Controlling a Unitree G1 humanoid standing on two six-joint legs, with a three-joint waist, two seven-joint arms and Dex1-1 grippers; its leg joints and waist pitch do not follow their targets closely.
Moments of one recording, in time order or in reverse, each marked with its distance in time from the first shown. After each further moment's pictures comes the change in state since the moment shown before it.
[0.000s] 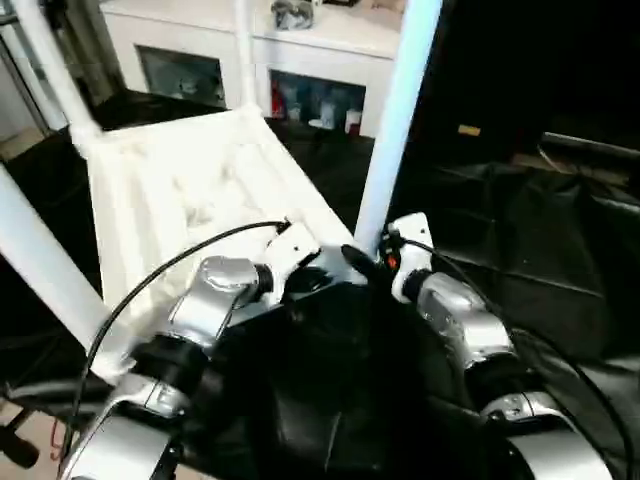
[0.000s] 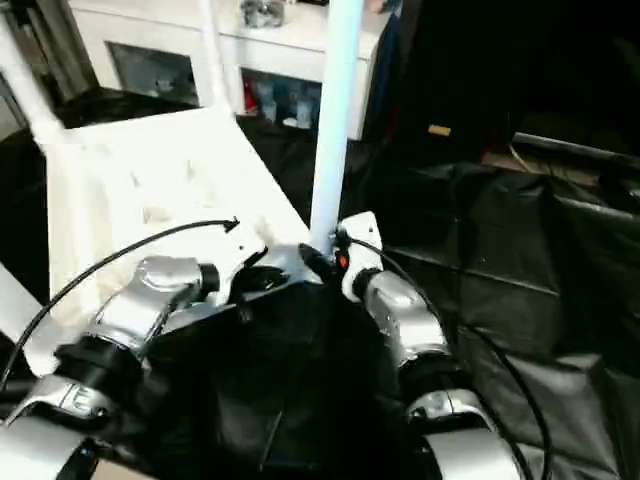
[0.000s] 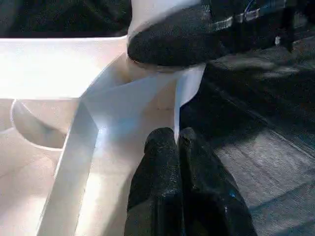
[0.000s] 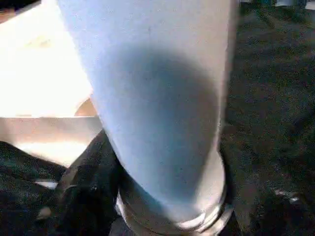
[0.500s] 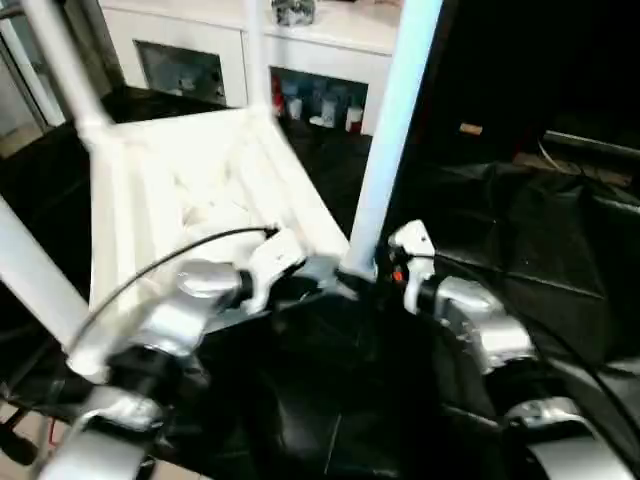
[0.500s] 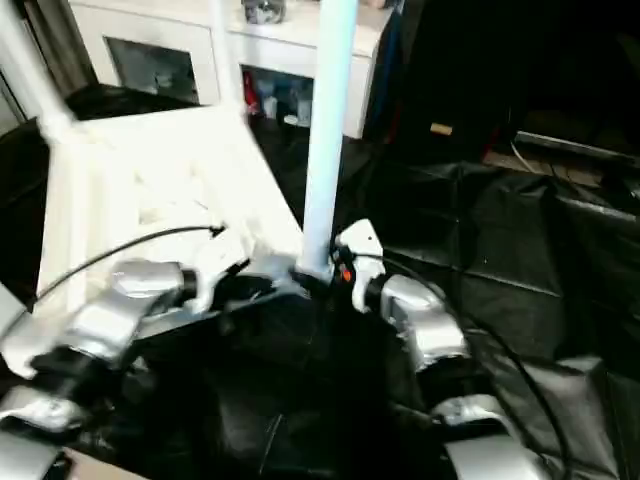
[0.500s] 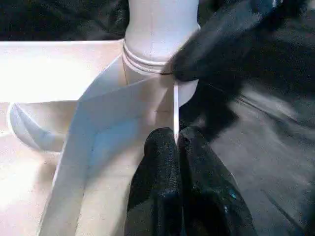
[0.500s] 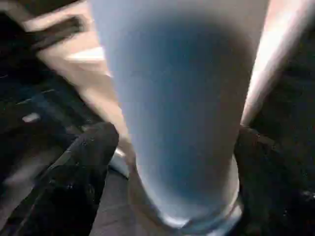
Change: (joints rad) left arm 0.073 0.145 -0.013 -0.080 -0.064 -0.107 -0.287; right arm 0.049 -0.144 0.101 -0.090 0.042 0.019 0.474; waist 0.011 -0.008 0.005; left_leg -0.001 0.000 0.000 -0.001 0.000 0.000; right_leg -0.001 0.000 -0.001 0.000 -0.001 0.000
